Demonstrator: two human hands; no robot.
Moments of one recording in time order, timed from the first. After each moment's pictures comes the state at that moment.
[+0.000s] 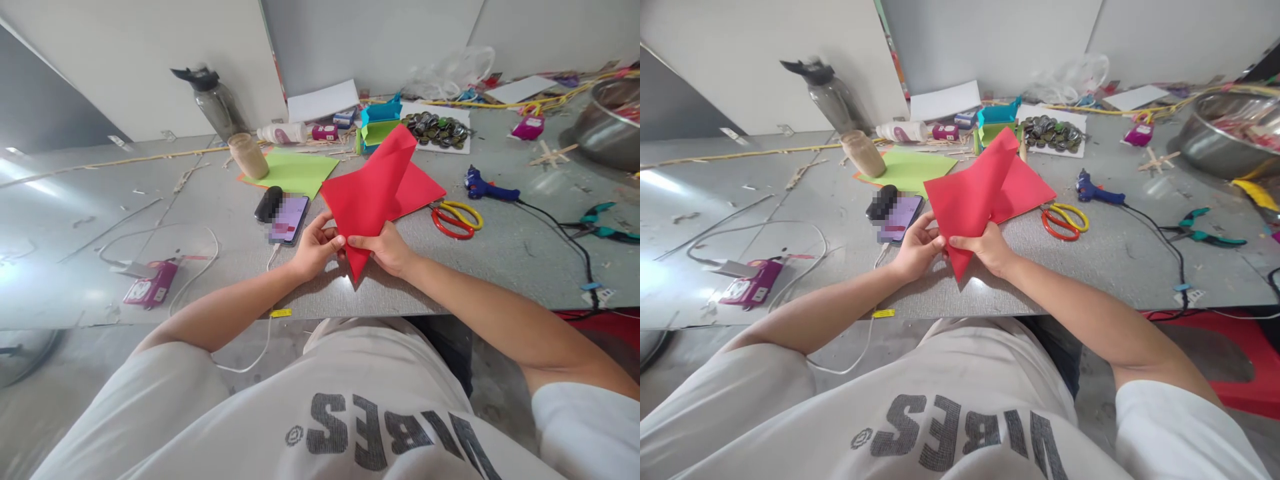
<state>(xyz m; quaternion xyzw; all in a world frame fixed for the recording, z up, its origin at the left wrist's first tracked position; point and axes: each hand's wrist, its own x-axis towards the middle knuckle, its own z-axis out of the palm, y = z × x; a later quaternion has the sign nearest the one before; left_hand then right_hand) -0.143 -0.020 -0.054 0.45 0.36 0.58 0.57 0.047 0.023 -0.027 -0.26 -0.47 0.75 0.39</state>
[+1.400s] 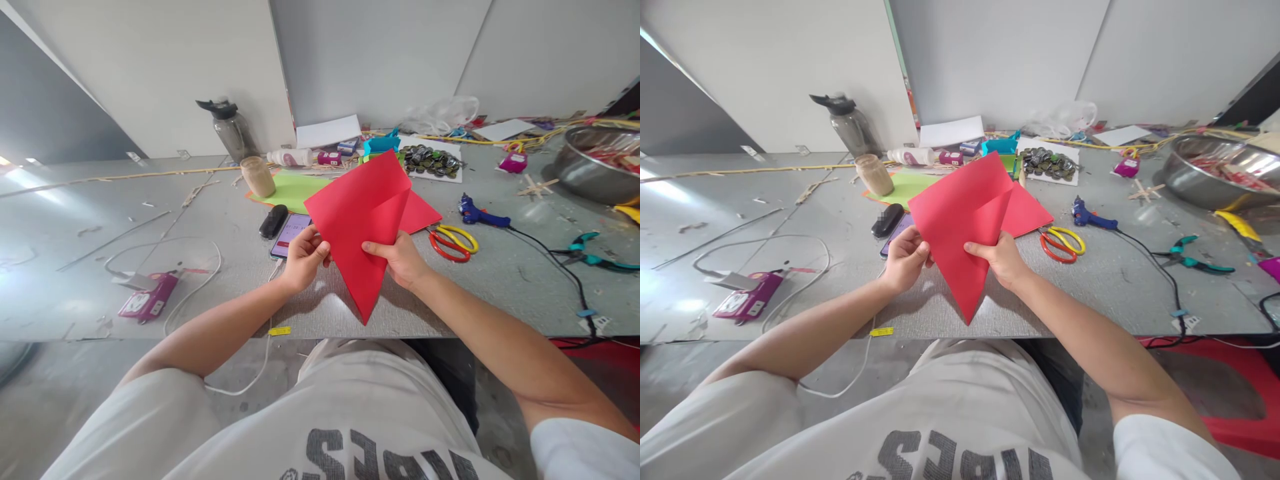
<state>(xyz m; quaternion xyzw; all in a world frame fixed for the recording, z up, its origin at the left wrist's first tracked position) -0.157 -0.019 -0.033 0.50 0.36 0.65 0.45 0.061 0.040 -0.012 -0.34 -0.44 0.70 0.44</state>
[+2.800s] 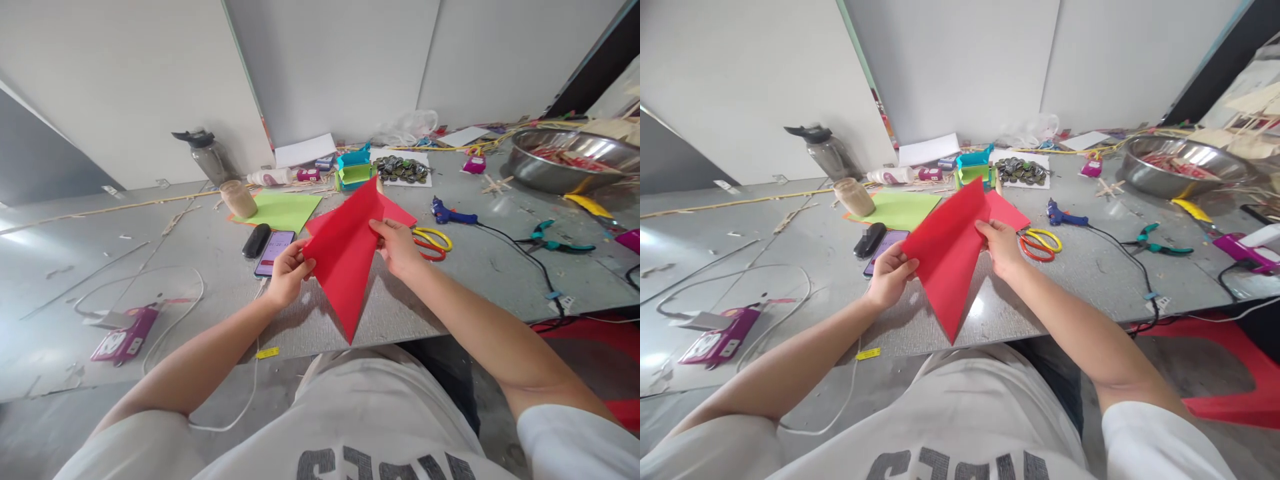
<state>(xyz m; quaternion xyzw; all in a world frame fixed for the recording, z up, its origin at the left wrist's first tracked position) -0.153 -0.021 -0.019 0.45 0.43 0.62 0.47 0.075 0.080 -0.006 -0.40 -0.37 0.64 0.54</state>
